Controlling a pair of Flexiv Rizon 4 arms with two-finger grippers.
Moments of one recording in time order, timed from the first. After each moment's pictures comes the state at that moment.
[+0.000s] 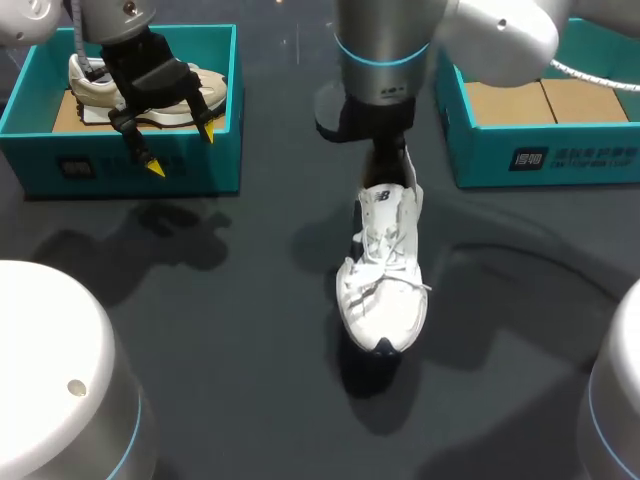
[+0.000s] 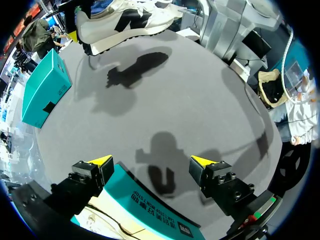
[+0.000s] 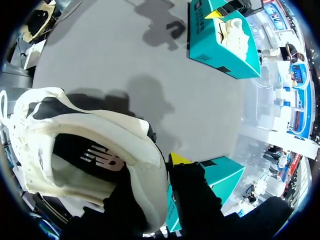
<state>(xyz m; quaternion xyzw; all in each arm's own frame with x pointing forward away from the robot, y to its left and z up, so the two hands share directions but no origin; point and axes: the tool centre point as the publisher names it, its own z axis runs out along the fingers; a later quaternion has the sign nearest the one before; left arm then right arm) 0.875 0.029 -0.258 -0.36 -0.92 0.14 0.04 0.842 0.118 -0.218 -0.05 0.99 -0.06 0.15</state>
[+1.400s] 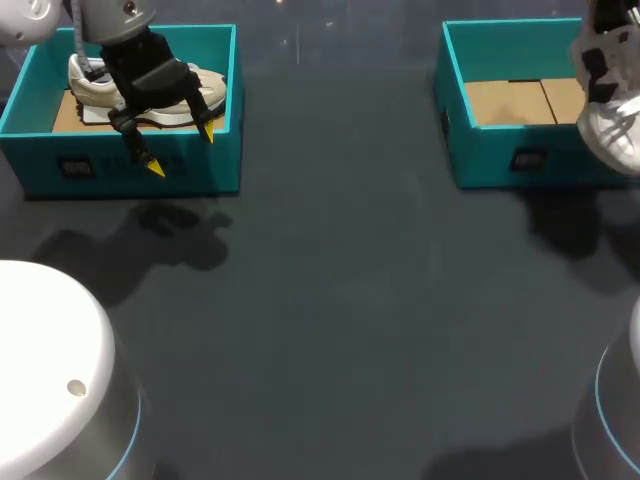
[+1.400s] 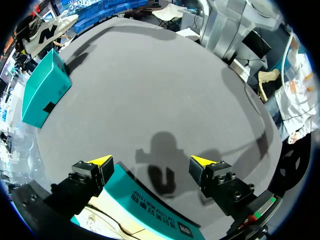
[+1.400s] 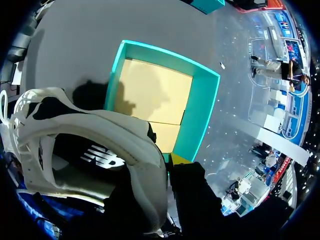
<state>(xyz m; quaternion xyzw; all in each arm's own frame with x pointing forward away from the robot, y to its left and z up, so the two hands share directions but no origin) 0.875 0.029 -0.258 -0.36 -0.92 0.14 0.04 1.051 -0.213 -0.133 -0.11 0.97 -0.11 0.18</state>
